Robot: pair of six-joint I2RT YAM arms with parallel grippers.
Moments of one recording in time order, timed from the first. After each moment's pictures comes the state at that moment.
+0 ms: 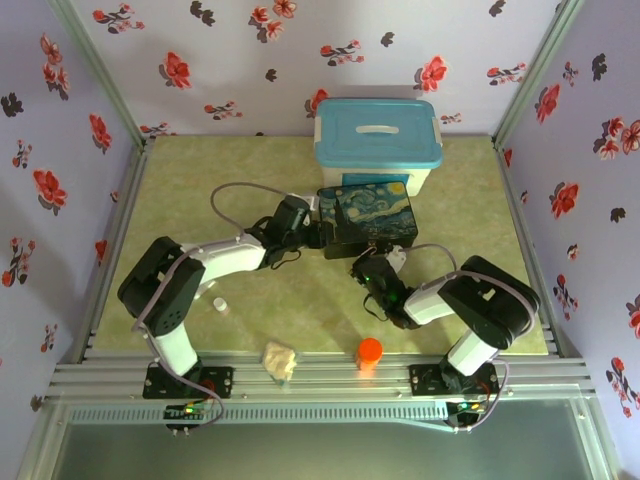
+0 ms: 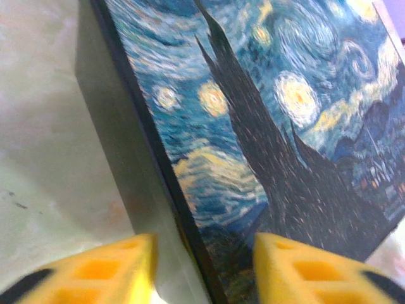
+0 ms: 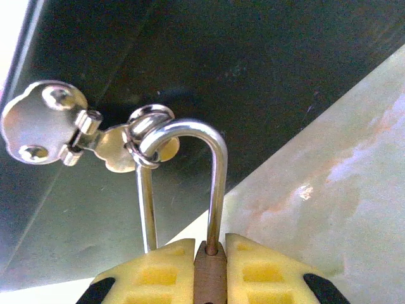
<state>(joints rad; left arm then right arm) -0.74 1.75 1.00 0.07 0.08 -0.59 0.79 1.62 0.34 0.69 0.36 1.24</state>
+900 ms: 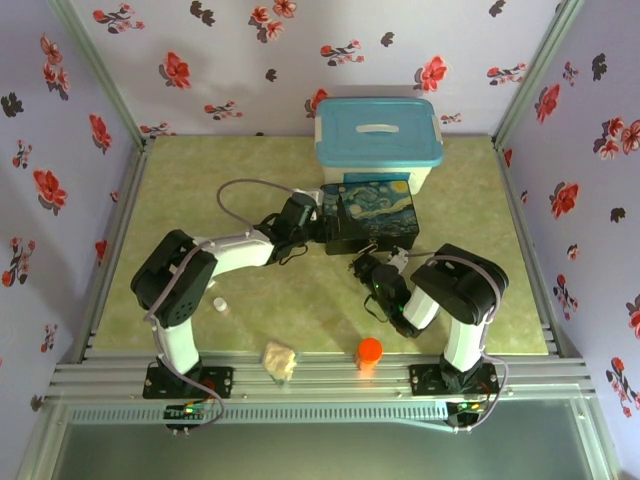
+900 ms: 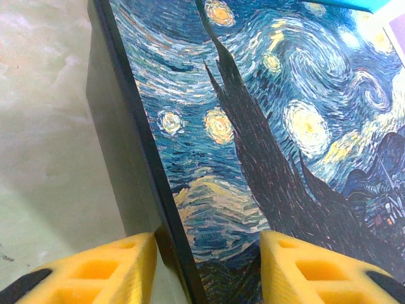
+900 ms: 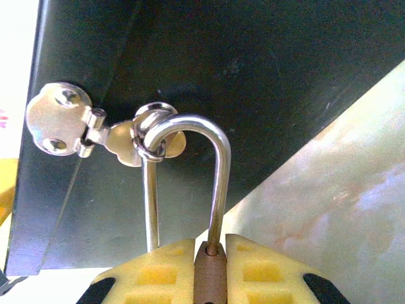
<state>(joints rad) -0.74 1.84 1.06 0.13 0.00 -0.60 0.75 1.83 0.25 1.19 0.34 1.23</state>
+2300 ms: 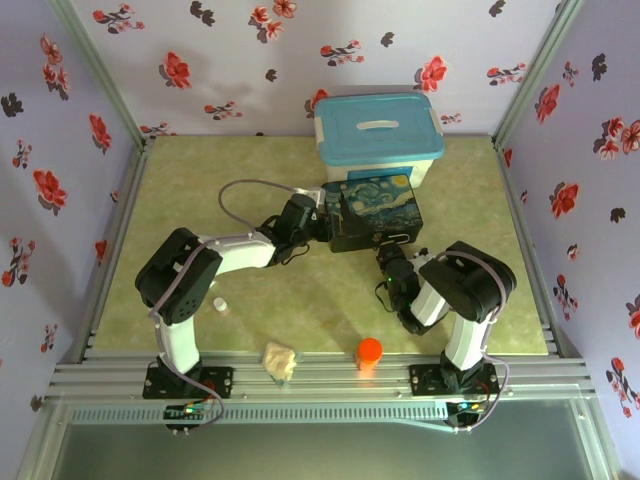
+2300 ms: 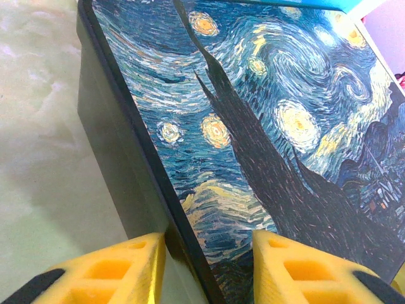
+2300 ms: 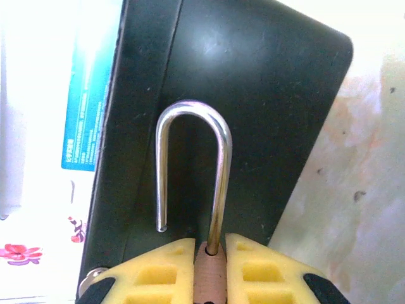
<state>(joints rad) -0.74 1.87 1.03 0.24 0.00 -0.56 0.63 1.81 0.22 1.27 0.52 1.41</state>
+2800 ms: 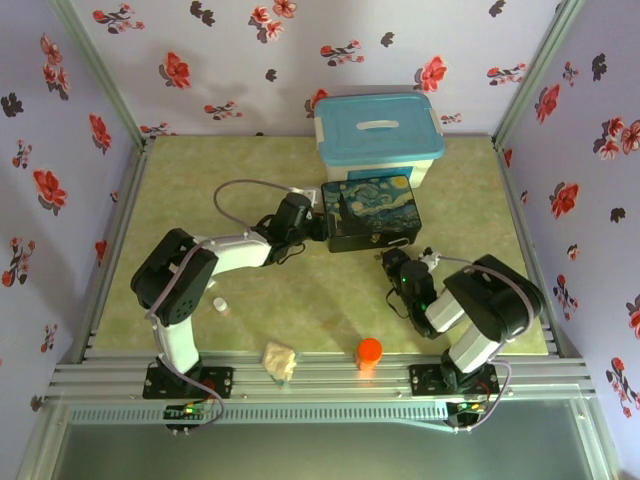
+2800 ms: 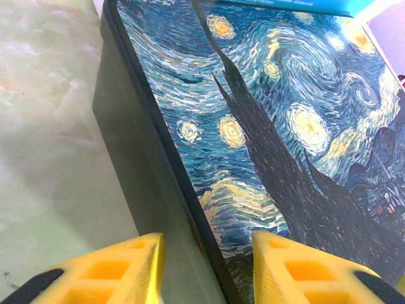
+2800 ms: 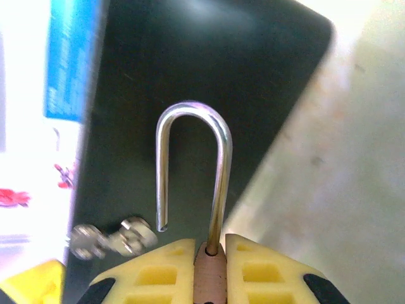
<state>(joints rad) -0.71 1.84 1.03 0.22 0.03 -0.56 0.53 1.59 0.12 1.06 0.21 1.33</state>
